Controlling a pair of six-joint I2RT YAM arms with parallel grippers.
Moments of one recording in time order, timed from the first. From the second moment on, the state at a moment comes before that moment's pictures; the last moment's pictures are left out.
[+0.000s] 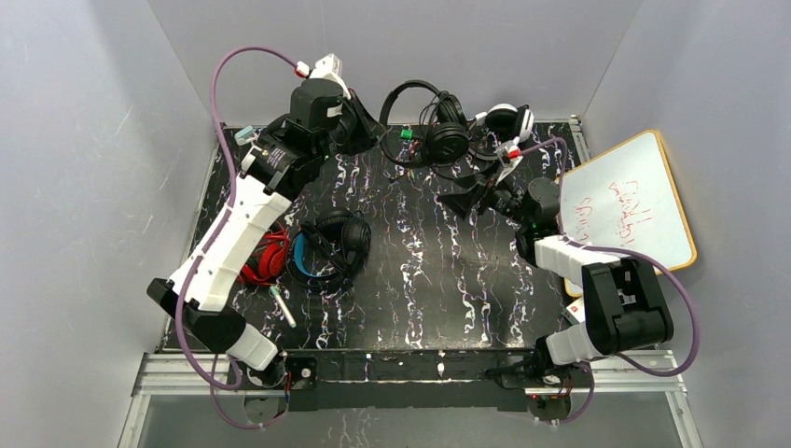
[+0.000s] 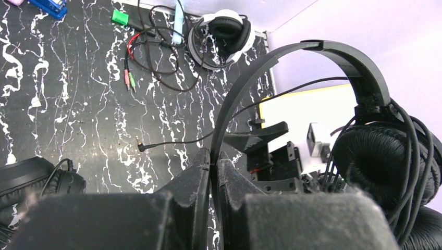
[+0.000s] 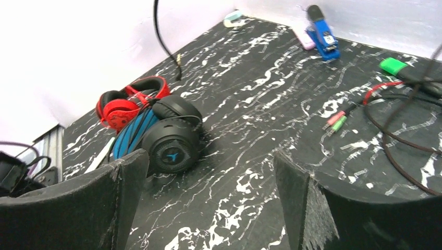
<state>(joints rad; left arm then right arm) -0.62 1.51 1.88 -0.75 -0.14 -0.72 0.24 1.42 0.62 0.91 -0.75 0.45</state>
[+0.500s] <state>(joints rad) -0.62 1.52 1.95 -0.78 -0.12 -0.73 0.28 1.57 0.73 1.09 -0.72 0.43</state>
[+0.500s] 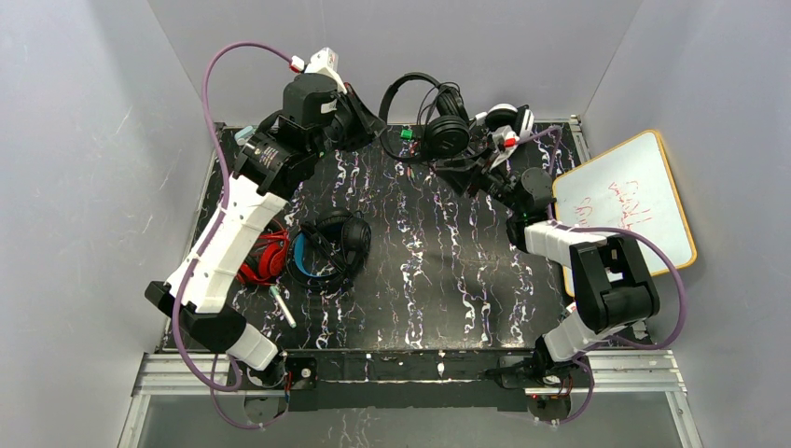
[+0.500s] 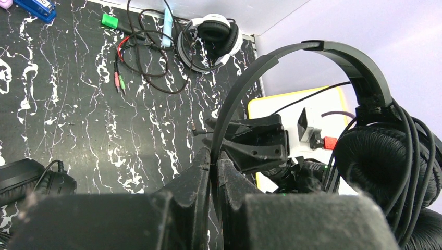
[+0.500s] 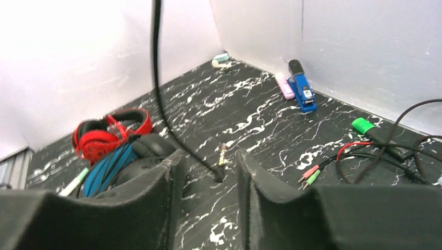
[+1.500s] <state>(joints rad) -0.59 1.64 2.06 -0.81 -0.17 -0.78 0.44 1.32 0.60 0.84 -0.74 0.37</state>
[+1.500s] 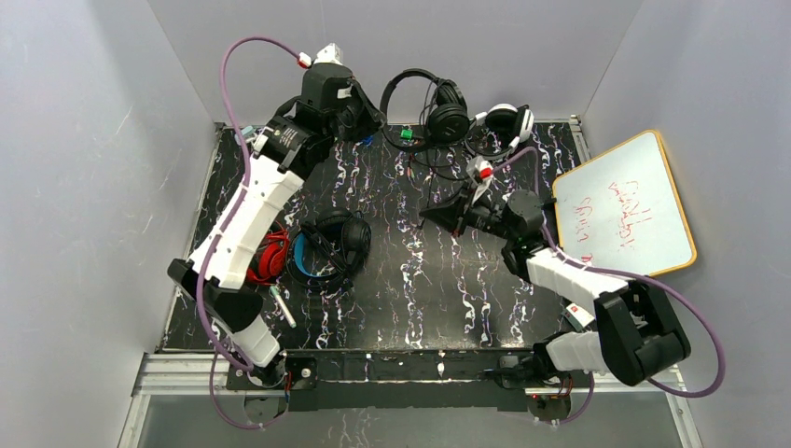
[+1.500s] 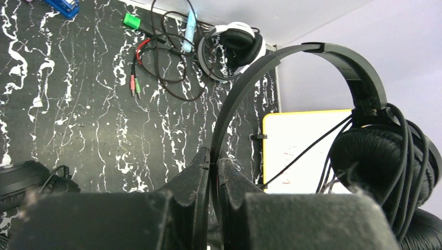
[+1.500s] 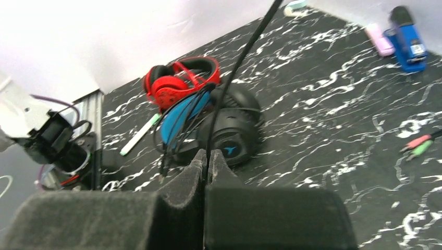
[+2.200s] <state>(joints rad) -0.58 1.74 1.74 -0.63 -0.34 -0.73 0.64 1.30 0.90 0.48 -0.67 0.54</state>
